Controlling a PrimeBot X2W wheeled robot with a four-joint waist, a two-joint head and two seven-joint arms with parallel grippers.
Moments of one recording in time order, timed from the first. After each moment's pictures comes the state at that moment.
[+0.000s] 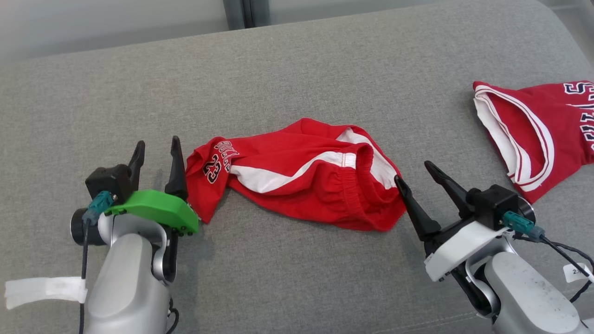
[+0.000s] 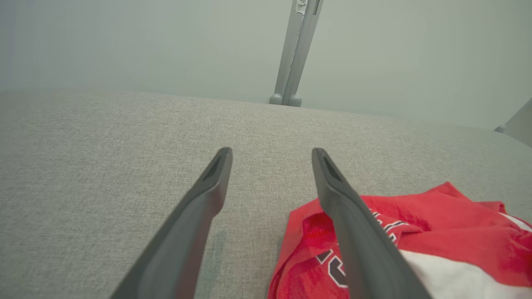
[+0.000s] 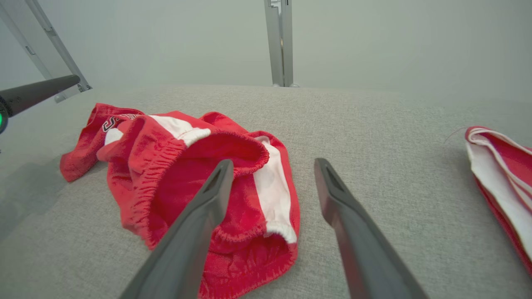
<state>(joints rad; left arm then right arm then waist) -0.53 0.06 -0.09 0.69 -0.34 -0.06 -0.26 -0.32 -0.33 0.44 0.30 0.43 0.13 -0.26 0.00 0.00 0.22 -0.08</state>
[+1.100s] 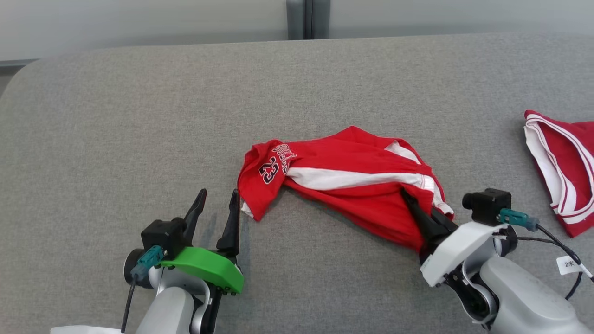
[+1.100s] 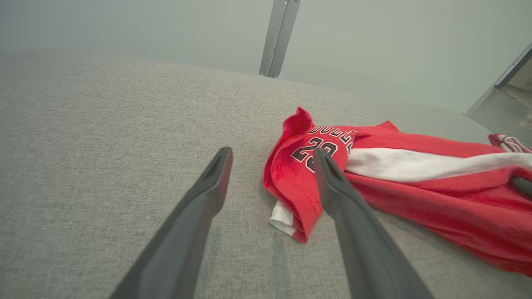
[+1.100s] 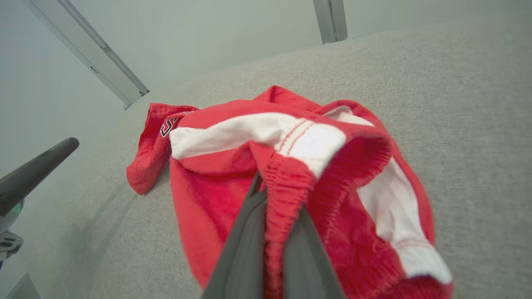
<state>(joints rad) -0.28 0.05 -0.30 0.47 -0.41 -0.08 -0.26 -0.43 -0.36 0.66 0.46 0.84 0.13 -0.26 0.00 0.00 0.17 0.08</state>
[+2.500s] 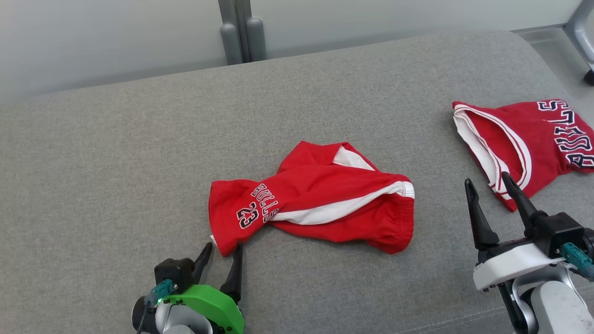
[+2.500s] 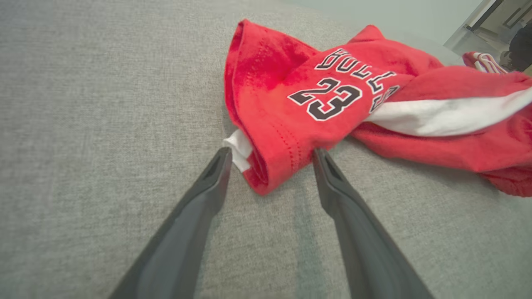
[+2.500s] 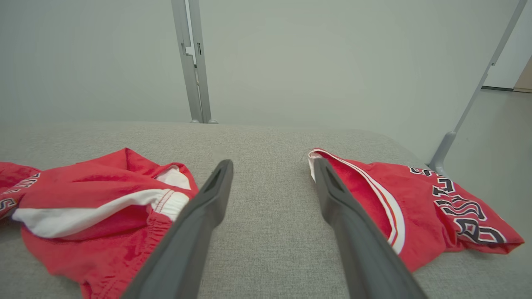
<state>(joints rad) -0.22 0.05 -0.34 0.66 -0.45 -0.10 -0.26 -0.11 -0.20 0.03 0.18 0.15 0.13 -0.26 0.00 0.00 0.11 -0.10</state>
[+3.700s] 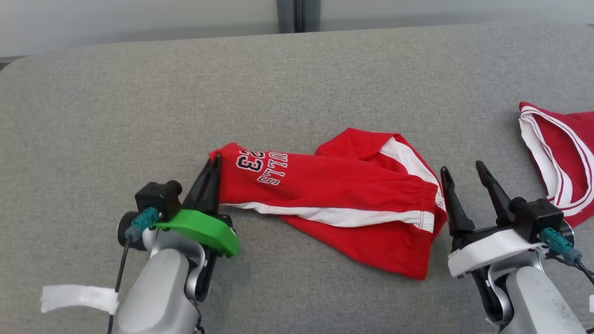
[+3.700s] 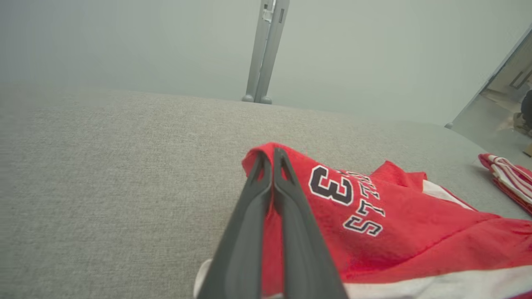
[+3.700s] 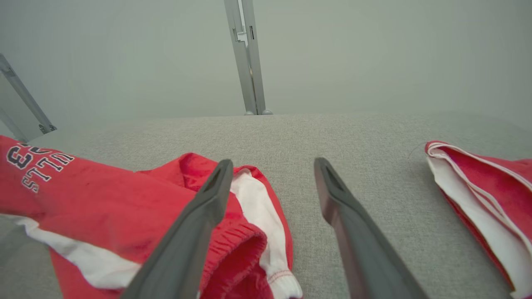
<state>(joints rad) -0.38 0.05 -0.32 0.50 -0.42 -0.10 -0.26 -0.17 -0.15 0.07 0.23 0.23 0.13 -0.26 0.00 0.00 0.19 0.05</state>
